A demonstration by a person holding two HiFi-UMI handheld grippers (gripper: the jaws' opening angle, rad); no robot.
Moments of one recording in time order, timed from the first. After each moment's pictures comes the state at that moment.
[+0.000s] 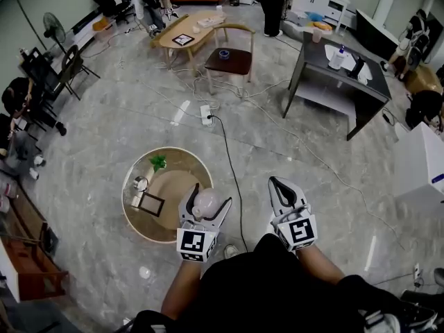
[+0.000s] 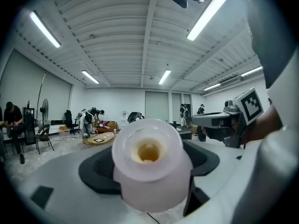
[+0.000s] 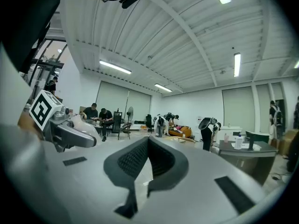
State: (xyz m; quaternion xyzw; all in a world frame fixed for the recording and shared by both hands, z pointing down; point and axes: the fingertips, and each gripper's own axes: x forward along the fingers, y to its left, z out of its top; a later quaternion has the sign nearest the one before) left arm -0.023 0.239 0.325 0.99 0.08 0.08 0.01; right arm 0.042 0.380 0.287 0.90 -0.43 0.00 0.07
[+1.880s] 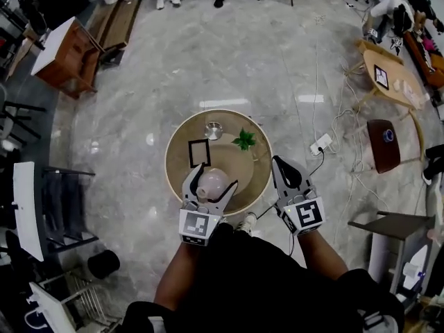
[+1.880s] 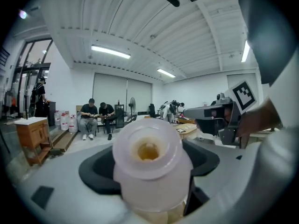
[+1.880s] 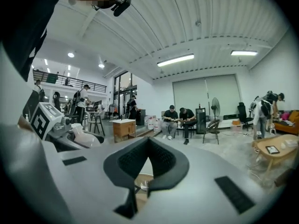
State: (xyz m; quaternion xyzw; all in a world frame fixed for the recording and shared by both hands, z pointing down) left arm -0.014 -0.037 0.363 0.90 -0.42 0.12 0.08; right arm 0.123 -0.047 0.323 0.52 -0.85 0.04 0.05
